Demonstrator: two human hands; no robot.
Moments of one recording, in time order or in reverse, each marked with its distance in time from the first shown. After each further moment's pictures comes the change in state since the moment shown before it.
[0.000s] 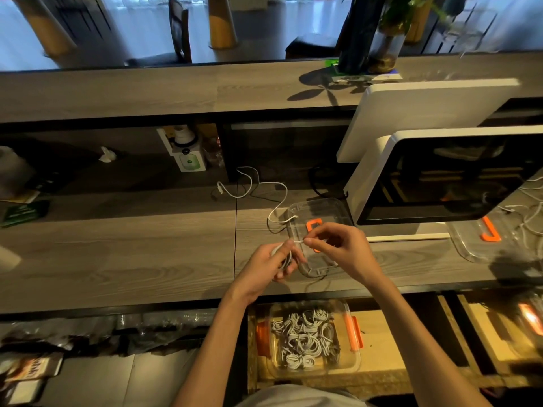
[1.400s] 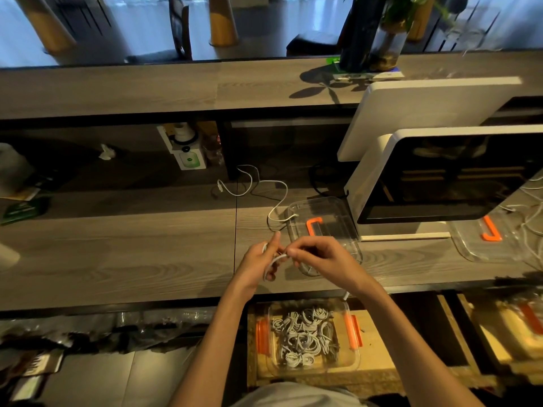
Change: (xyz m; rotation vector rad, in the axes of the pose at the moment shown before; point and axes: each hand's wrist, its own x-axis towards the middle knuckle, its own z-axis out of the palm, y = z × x) left_hand 0.010 -0.011 -0.010 0.089 0.270 -0.185; right_hand -0.003 -0.008 0.022 0.196 -0.312 -0.023
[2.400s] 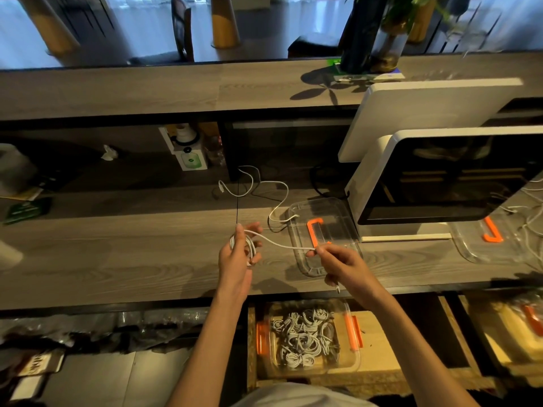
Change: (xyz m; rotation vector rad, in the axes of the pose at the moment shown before) left_hand -0.003 -0.006 -0.015 -0.745 0.246 0.142; right_hand -0.029 0.038 -0.009 0.253 0.226 0.213
